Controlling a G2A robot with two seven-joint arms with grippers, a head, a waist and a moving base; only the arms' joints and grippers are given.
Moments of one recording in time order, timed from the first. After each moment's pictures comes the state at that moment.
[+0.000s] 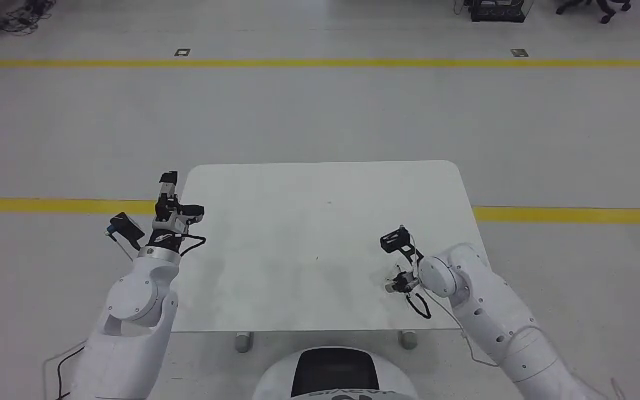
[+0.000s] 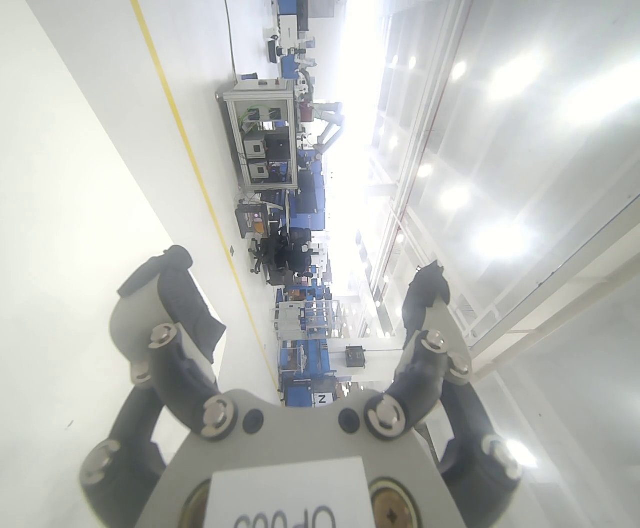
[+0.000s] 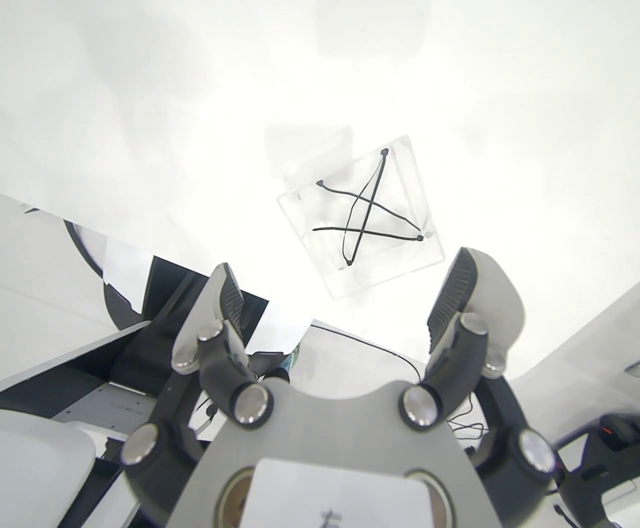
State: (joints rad) left arm 1.73 -1.15 -1.60 -1.80 -0.42 0.00 0.00; right arm -1.36 -1.11 1.05 -1.62 -1.07 0.02 1.28
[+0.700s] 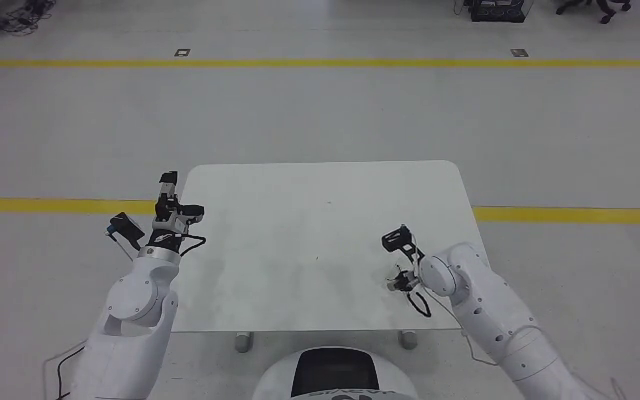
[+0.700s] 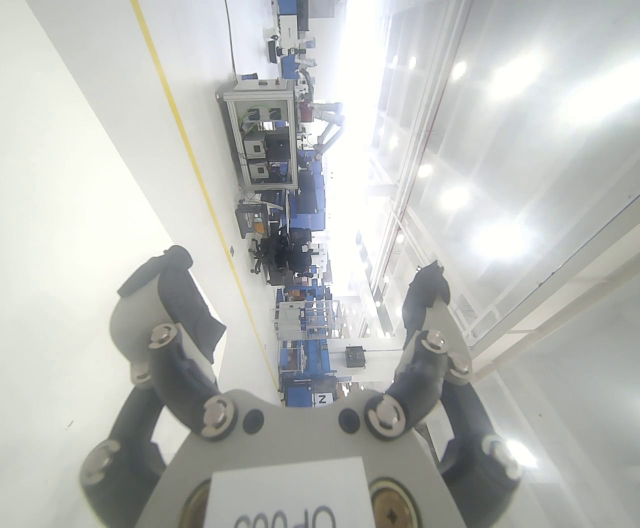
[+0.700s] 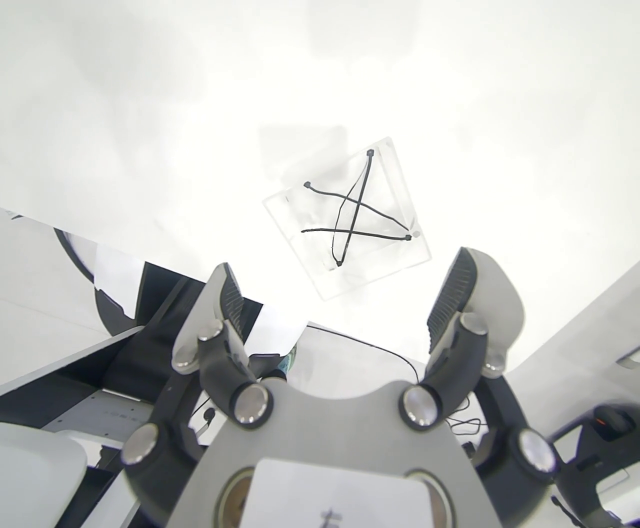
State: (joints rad) left arm 1.73 -1.15 -1.60 -1.80 -0.42 0.00 0.00; right arm -1.36 -1.11 1.04 -1.61 -1.09 0.03 1.27
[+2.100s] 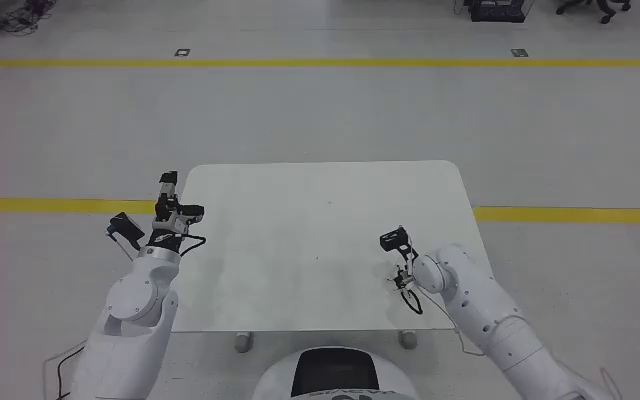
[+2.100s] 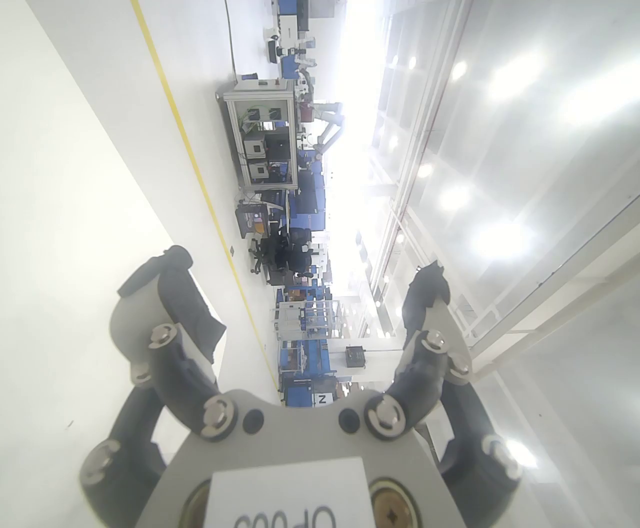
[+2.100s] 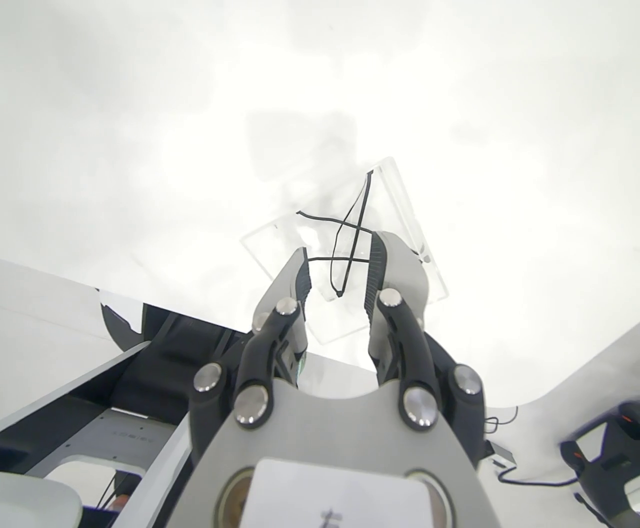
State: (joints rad) left arm 1.73 -1.15 -1.60 -1.80 -0.42 0.00 0.00; right arm -1.30 -1.14 0.98 -1.45 -1.07 0.08 1.18
